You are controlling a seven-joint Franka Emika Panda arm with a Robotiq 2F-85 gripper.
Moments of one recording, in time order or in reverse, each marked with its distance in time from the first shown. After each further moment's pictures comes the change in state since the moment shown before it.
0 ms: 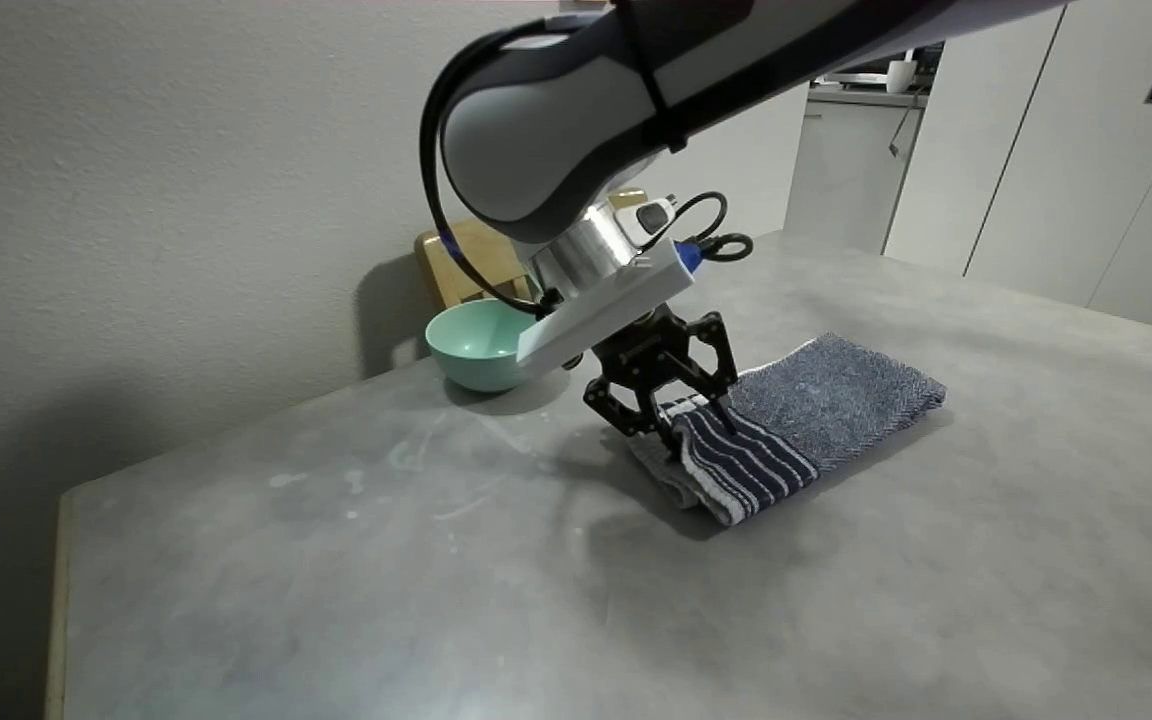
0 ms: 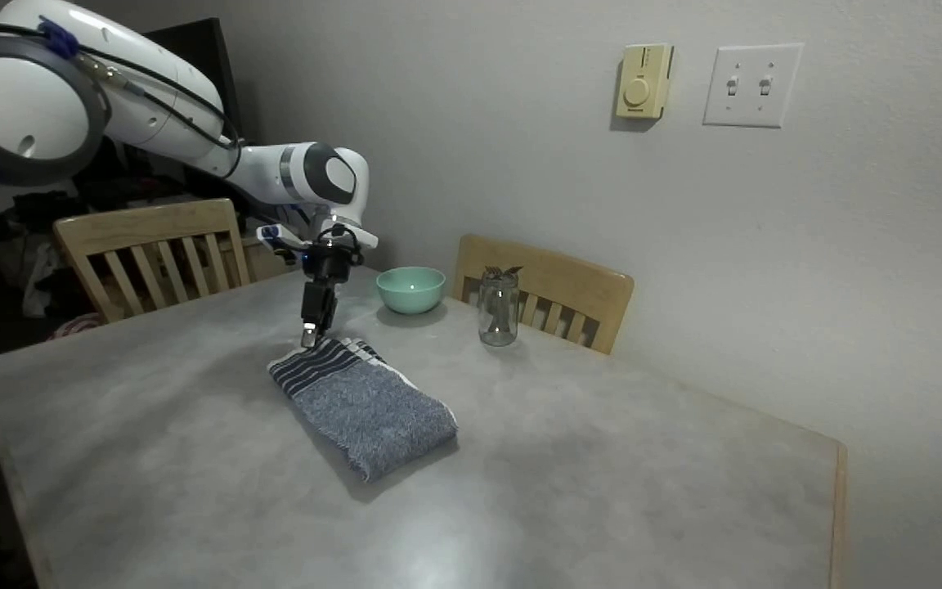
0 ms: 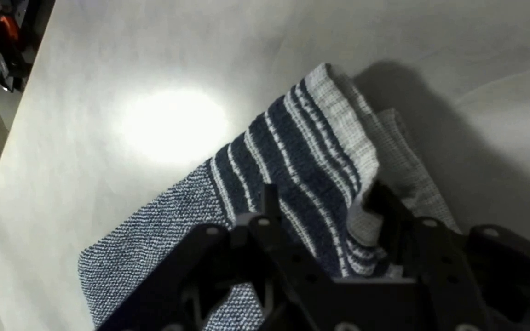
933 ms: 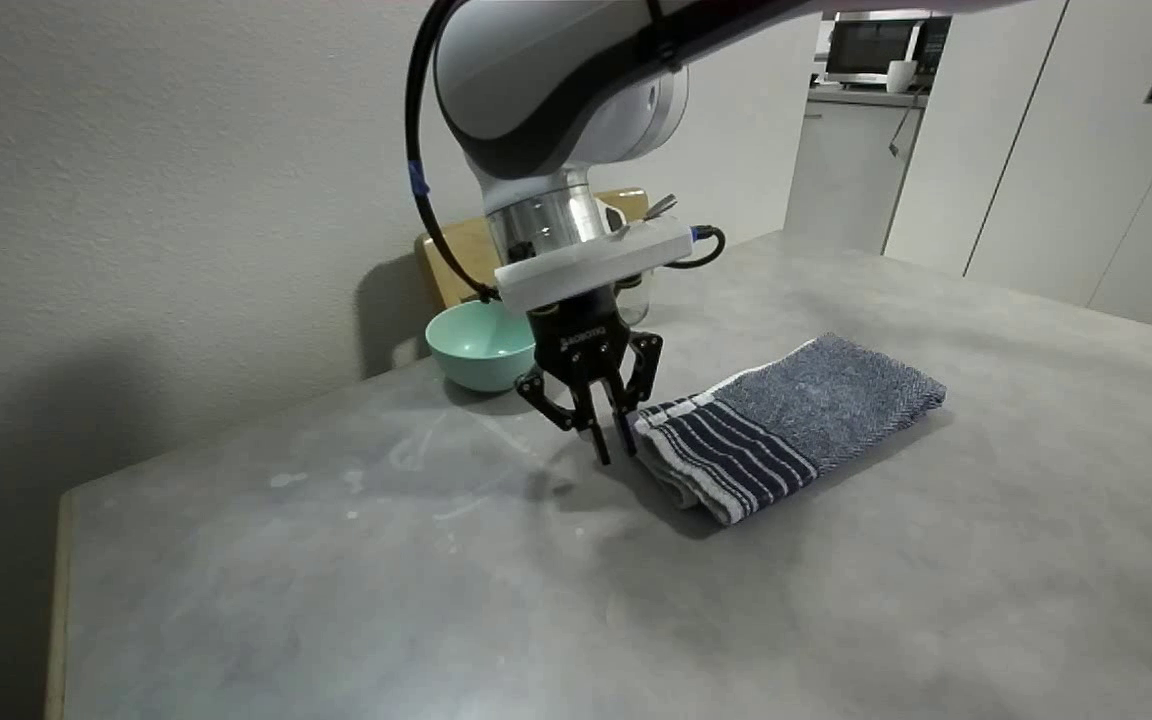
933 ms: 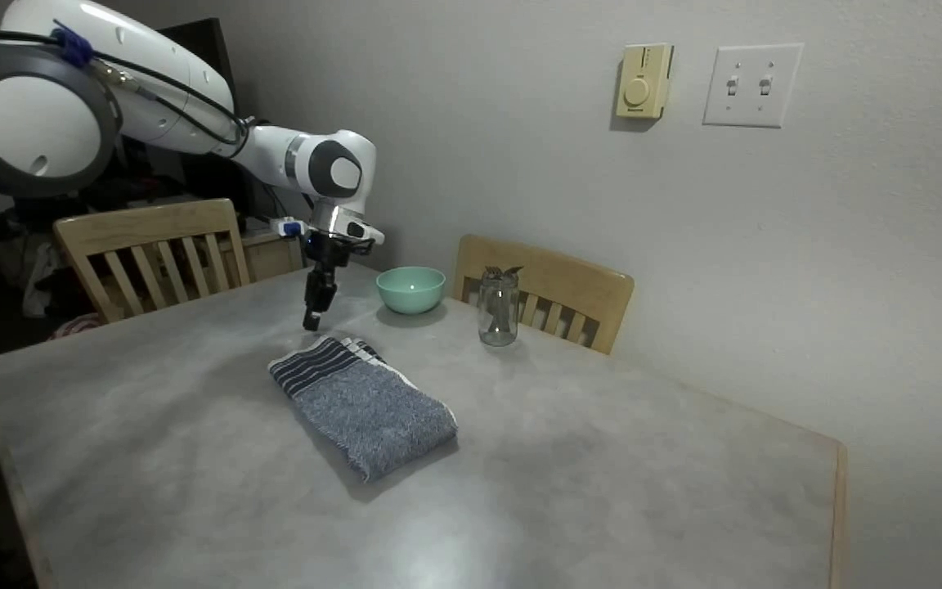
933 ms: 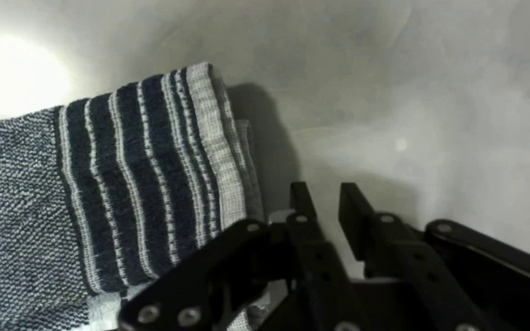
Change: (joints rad) arm -0.074 -0.001 0.132 0.031 0.113 0.175 -0.410
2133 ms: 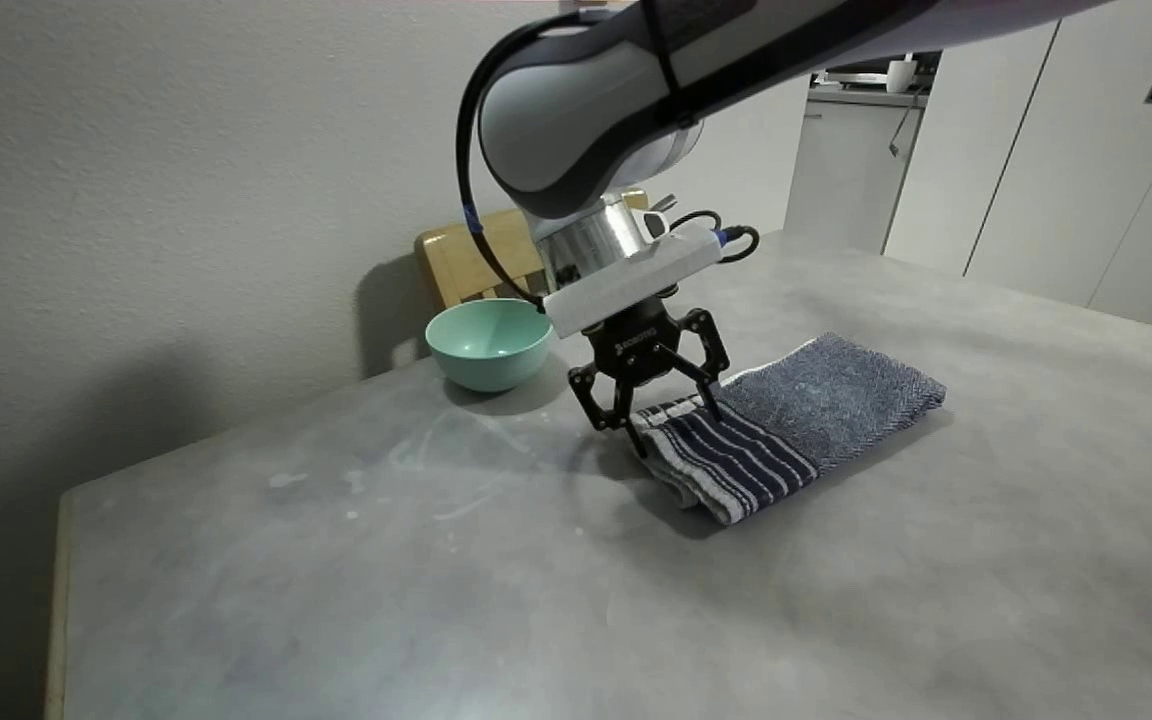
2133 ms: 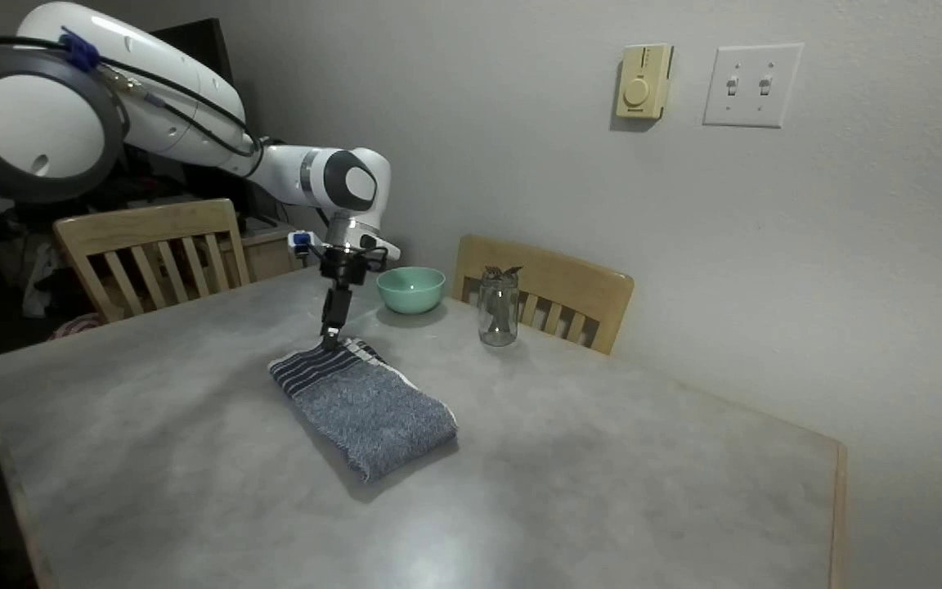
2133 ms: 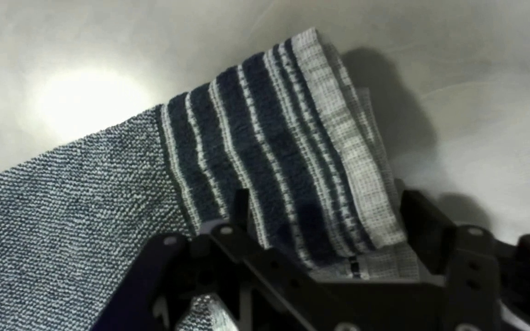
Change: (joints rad) arm -0.003 0.022 -0.086 -0.006 -0.046 -0.090 0.096
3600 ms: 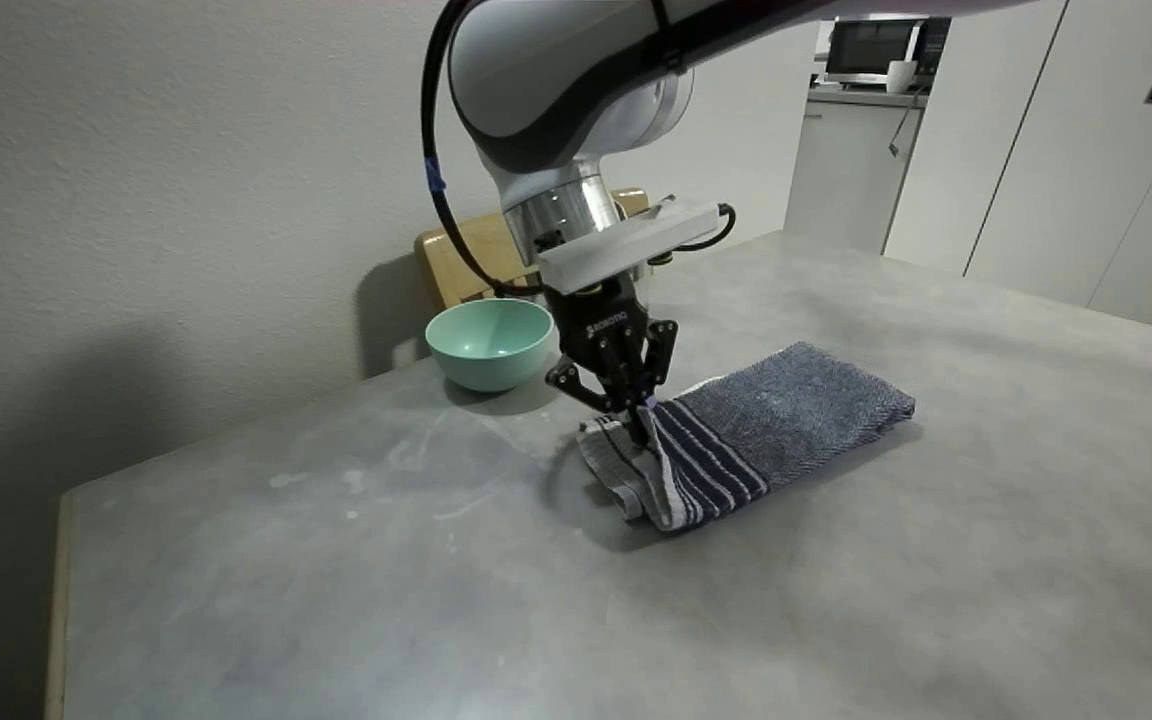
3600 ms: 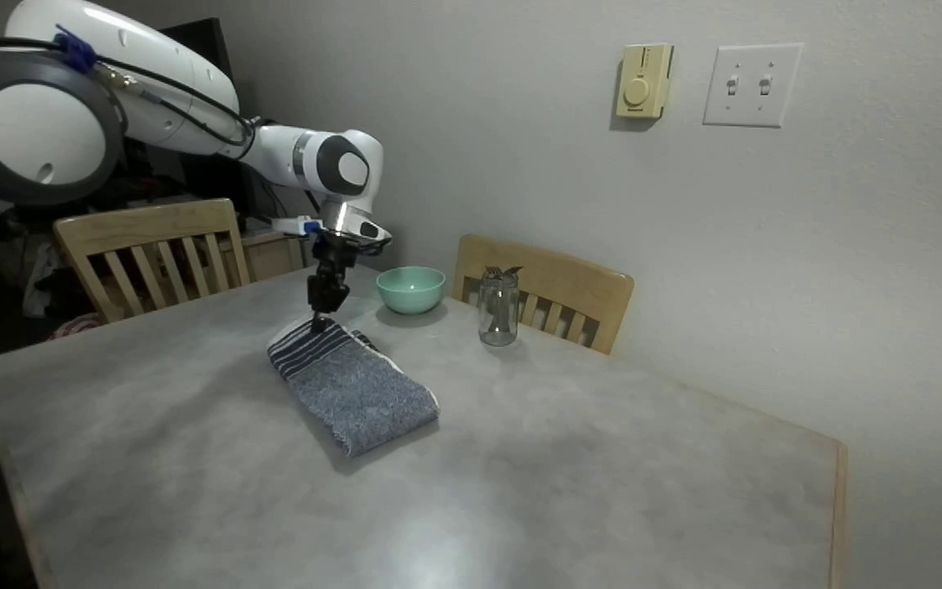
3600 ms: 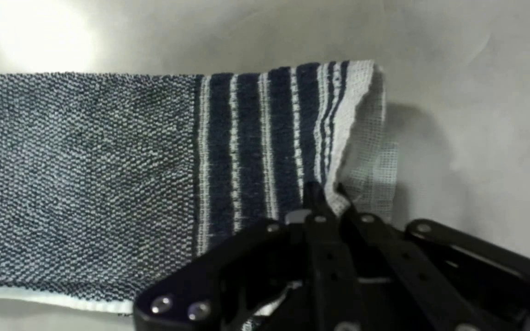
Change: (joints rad) arm -0.010 -0.003 0.076 0.056 0.009 0.005 -0.304
